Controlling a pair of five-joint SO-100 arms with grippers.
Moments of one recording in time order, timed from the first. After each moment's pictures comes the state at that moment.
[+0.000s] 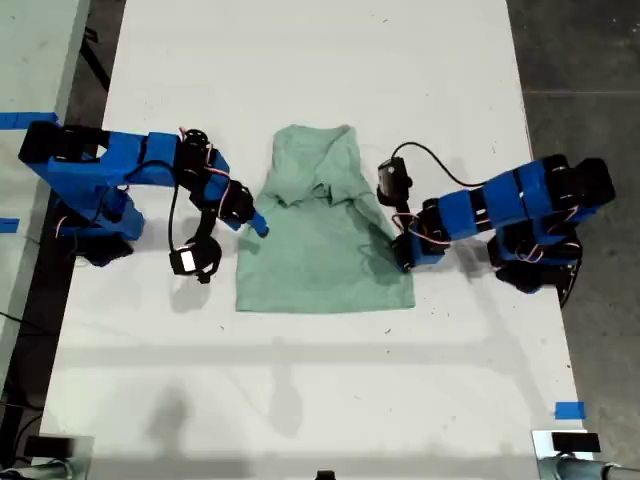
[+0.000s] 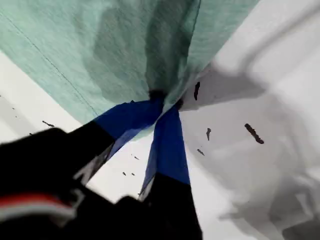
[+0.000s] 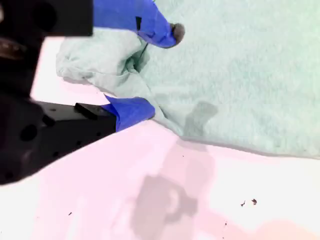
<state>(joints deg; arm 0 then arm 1) -12.7 94.8 100.9 80.0 8.8 0.4 98.2 128.9 51.6 -25.0</state>
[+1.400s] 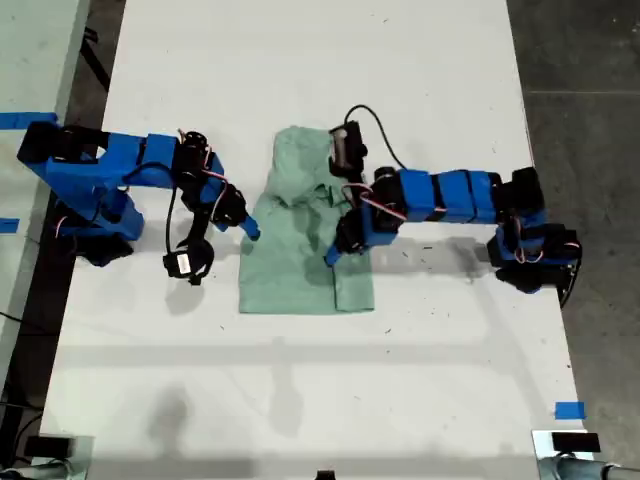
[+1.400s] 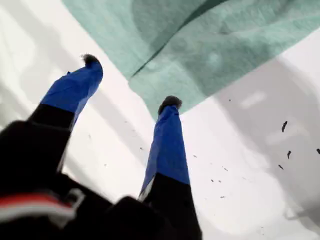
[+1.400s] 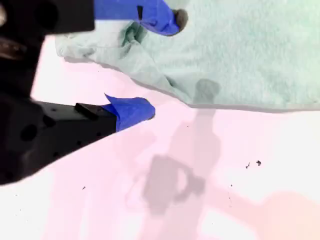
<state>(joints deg) -11.6 95.6 101.2 86.9 7.6 0.4 69.0 50.3 93.8 -23.4</state>
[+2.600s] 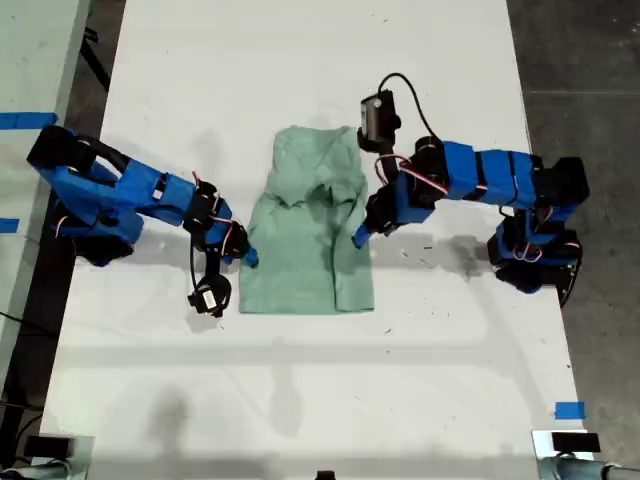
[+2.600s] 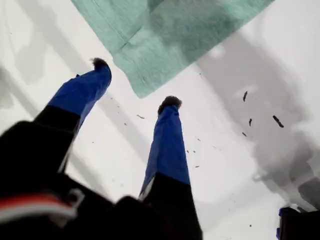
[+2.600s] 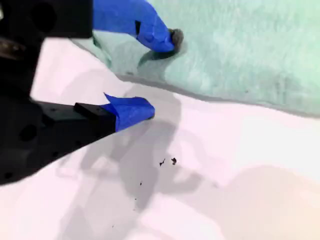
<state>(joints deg) -4.0 86.5 121.2 57.3 -9.7 3.7 85.8 66.7 94.8 -27.6</state>
